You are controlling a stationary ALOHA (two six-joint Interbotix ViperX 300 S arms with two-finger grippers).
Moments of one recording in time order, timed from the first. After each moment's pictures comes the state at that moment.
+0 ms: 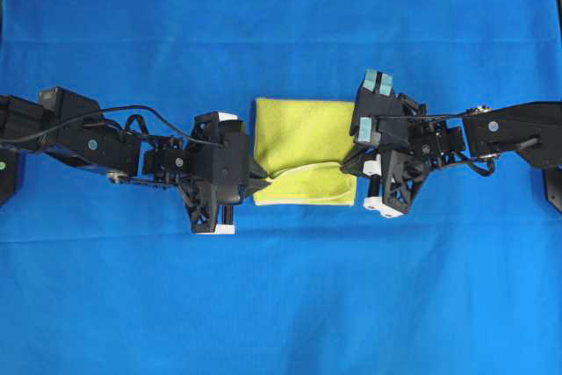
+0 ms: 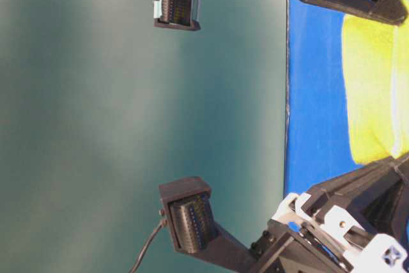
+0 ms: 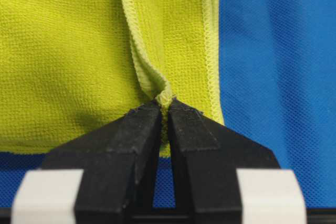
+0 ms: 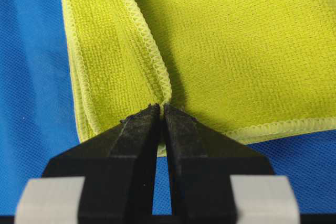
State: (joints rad) left arm -0.07 0.19 0.74 -0.03 -0.23 0.03; right arm -0.02 -0.02 0.86 -0.29 0.04 0.58
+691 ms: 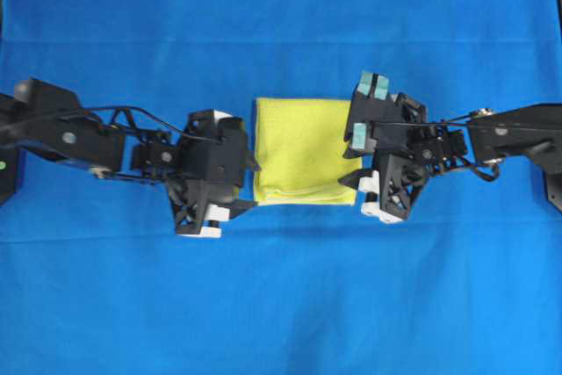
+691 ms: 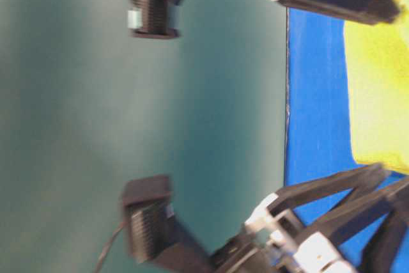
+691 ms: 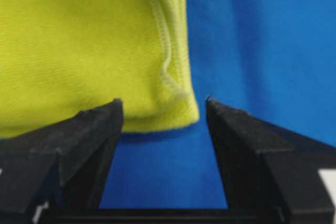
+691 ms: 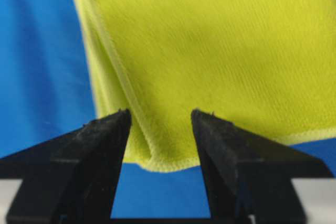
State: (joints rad) left arm -0.08 0.05 0.75 -0.03 -0.18 0.04; right arm 0.04 -0.10 0.81 -0.29 0.13 0.58
